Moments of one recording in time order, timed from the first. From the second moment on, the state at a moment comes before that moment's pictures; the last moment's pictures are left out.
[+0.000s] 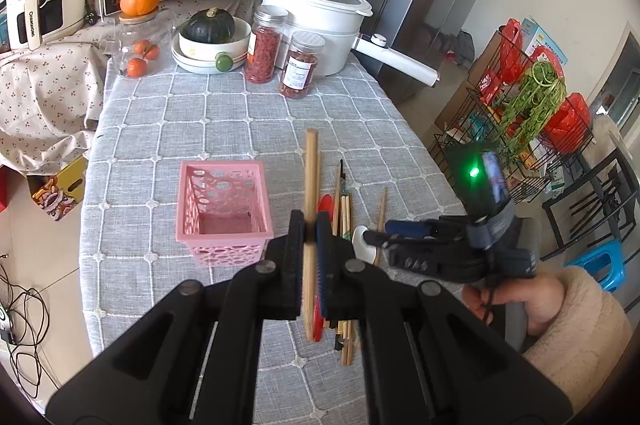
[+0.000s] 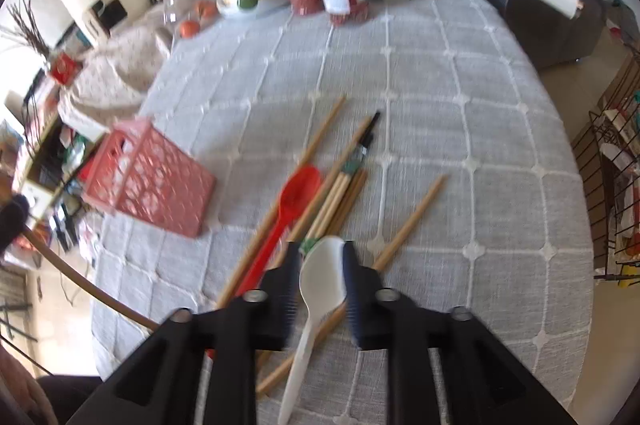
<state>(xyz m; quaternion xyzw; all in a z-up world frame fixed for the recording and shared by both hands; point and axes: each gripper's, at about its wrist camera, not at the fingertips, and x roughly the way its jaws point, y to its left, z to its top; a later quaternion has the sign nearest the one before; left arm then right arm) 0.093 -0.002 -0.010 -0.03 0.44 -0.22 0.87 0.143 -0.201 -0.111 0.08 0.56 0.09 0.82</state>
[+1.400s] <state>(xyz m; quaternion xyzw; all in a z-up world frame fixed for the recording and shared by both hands) 0.070 0.033 0.071 -0.05 0.23 -0.17 0.96 0.122 -0.200 -0.034 0.07 0.40 0.08 0.91</state>
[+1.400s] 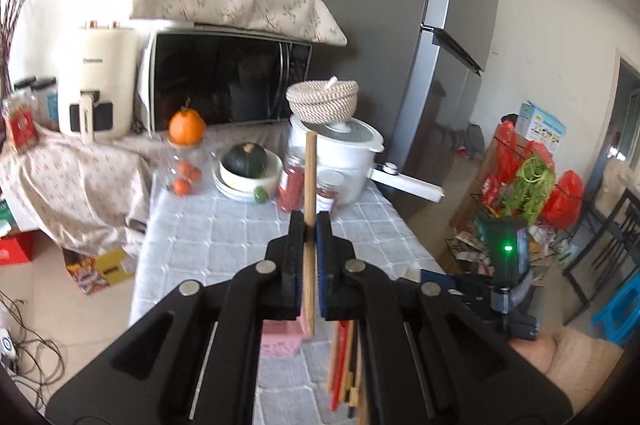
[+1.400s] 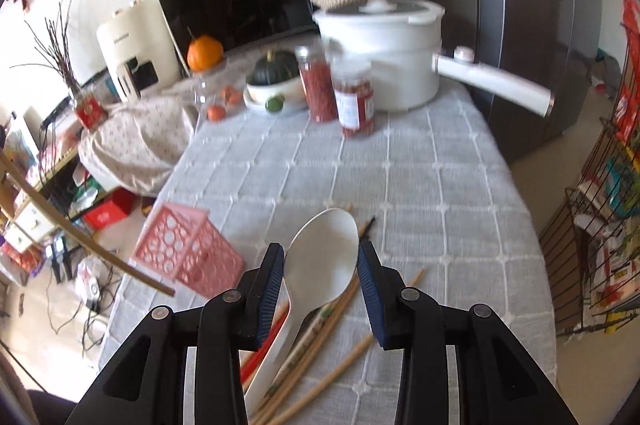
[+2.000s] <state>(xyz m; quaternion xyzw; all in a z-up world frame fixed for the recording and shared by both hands) 0.143 0.029 0.005 0.00 0.32 -0.11 0.94 0.114 -0.149 0.013 0.05 0.25 0.04 0.97</state>
